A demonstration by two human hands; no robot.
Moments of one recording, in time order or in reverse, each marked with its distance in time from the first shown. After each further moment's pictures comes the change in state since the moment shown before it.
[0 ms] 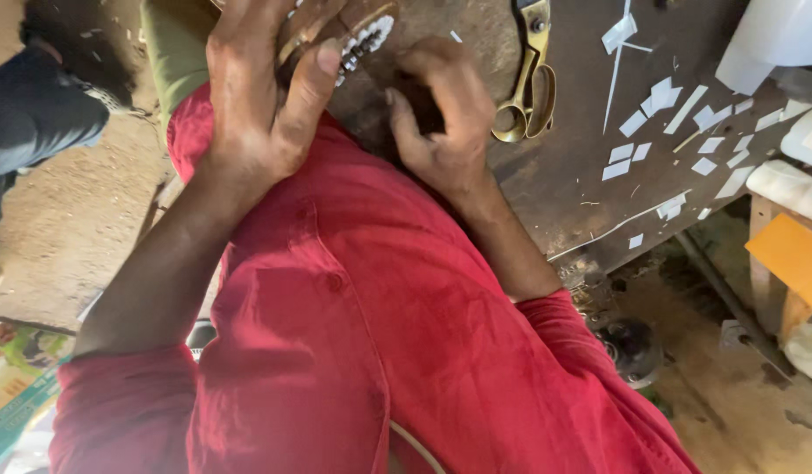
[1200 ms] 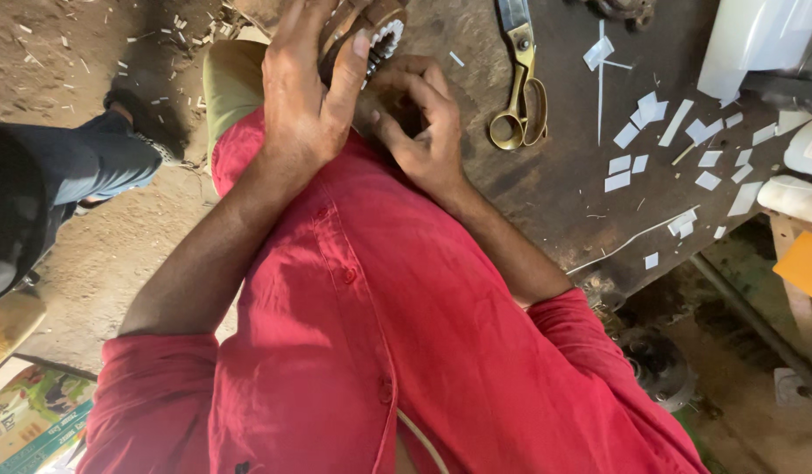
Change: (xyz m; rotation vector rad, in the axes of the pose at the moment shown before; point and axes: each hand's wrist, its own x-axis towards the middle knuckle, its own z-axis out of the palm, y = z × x) left_hand -0.005 0.008 0.022 0.130 0.111 -0.015; right_hand -0.008 -0.009 0.021 0.304 -0.040 0.065
